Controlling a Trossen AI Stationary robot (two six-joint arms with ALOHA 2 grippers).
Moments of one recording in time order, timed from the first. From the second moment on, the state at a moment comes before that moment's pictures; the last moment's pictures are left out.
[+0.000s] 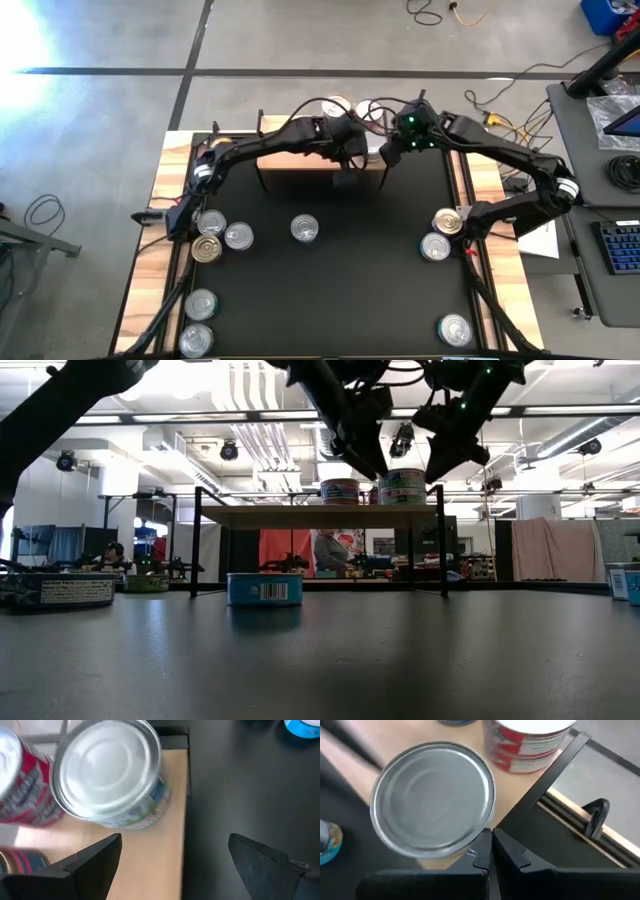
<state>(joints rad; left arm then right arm) 0.29 2.17 2.21 -0.92 -0.06 0.29 -0.62 1.30 1.16 -0.72 0.05 0.19</state>
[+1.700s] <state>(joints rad) 0.36 2.13 2.18 -0.91 -0.22 0.32 -0.57 1.28 1.28 -0.84 -0.09 0.29</state>
